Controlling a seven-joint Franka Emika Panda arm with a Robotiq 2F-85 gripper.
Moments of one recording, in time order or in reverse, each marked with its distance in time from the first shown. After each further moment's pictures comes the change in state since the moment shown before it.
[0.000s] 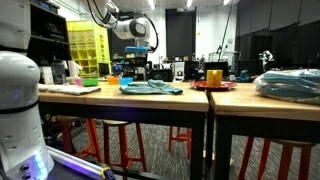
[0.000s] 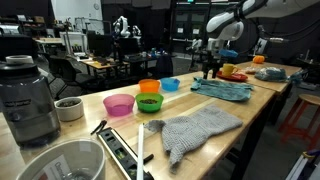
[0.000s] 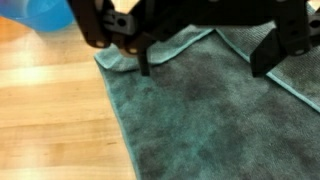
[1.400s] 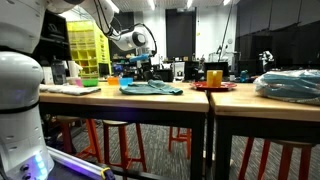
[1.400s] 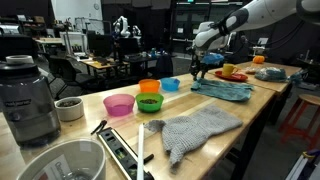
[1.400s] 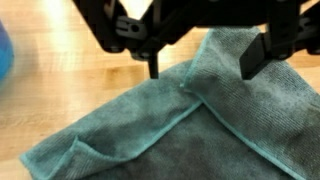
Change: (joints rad) arm 0.064 0.167 -0.003 0.113 -0.180 0.260 0.269
